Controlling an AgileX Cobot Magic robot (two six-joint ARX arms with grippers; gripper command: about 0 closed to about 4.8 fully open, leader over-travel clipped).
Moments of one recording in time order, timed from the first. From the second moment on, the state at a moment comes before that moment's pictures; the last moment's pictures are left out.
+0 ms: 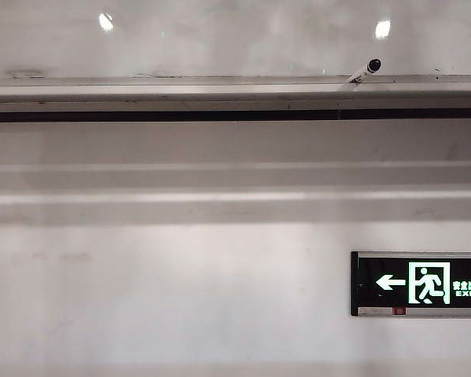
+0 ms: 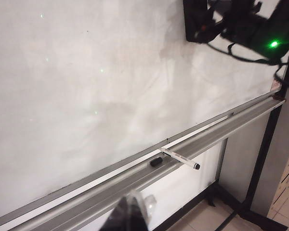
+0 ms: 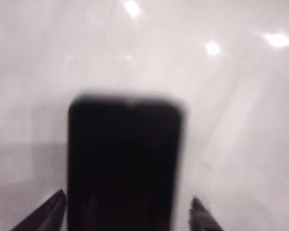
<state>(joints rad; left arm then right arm) -0.18 0.93 1.59 -0.60 0.53 0.05 0.26 1.86 2.48 -0.21 0.27 -0.42</state>
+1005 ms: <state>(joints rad) -0.38 0.99 1.59 -0.50 0.36 0.05 0.26 1.56 2.49 -0.69 0.26 -0.25</state>
